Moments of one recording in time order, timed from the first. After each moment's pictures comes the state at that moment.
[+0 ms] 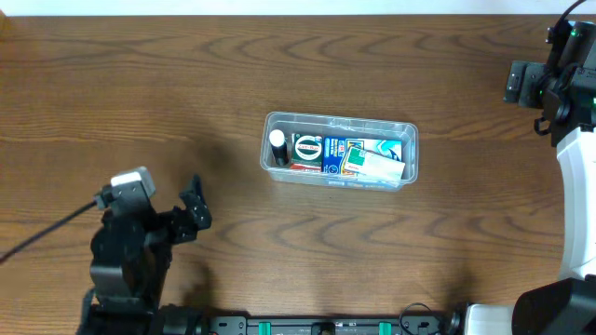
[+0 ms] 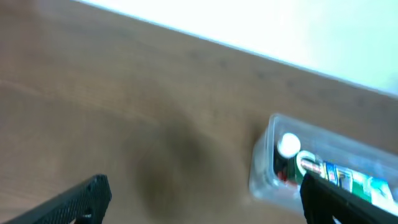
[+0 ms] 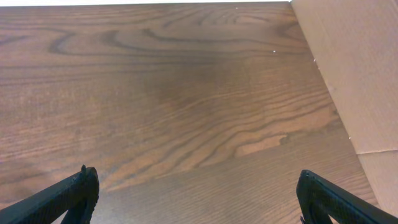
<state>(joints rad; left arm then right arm) -0.09 0.45 0.71 -0.68 -0.09 -0.33 -0.22 1.55 1.47 -0.70 0.21 -0.09</state>
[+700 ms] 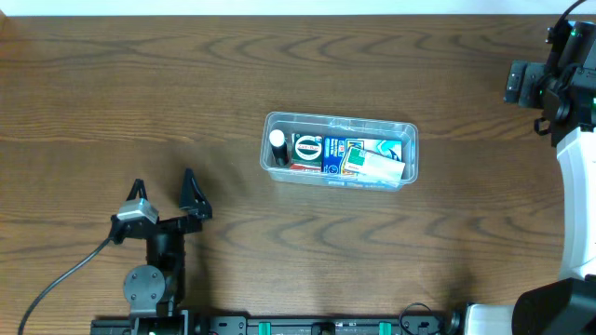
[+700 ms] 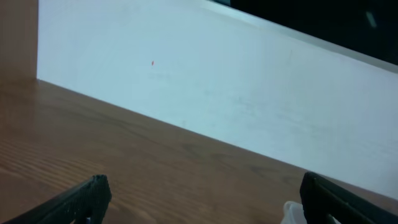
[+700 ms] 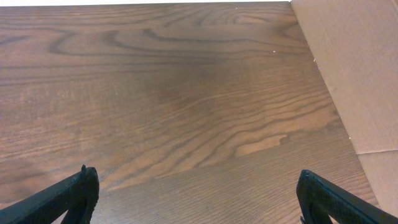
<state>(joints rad) 0.01 0.11 0.03 0.18 -0.09 -0.33 -0.22 1.55 1.47 -0.70 0.21 -0.09</state>
